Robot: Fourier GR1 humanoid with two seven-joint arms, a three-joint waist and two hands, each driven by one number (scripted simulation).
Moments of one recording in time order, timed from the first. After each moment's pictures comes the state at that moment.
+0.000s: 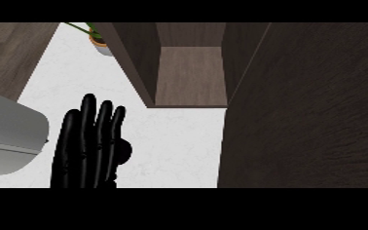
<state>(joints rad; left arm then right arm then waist) -0.15 0.05 -0.77 -2.31 -0.48 0.72 0.53 0.00 -0.12 0.12 -2.42 -0.19 0.06 0.45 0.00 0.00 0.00</state>
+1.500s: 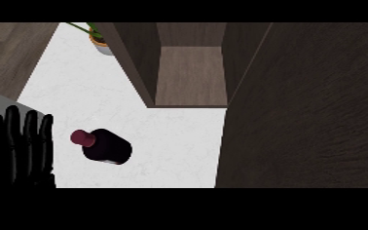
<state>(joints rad) 0.20 0.19 -0.47 -2.33 -0.16 0.76 0.23 -0.08 -0.11 0.12 -2.45 -0.15 0.03 0.55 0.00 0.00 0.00</state>
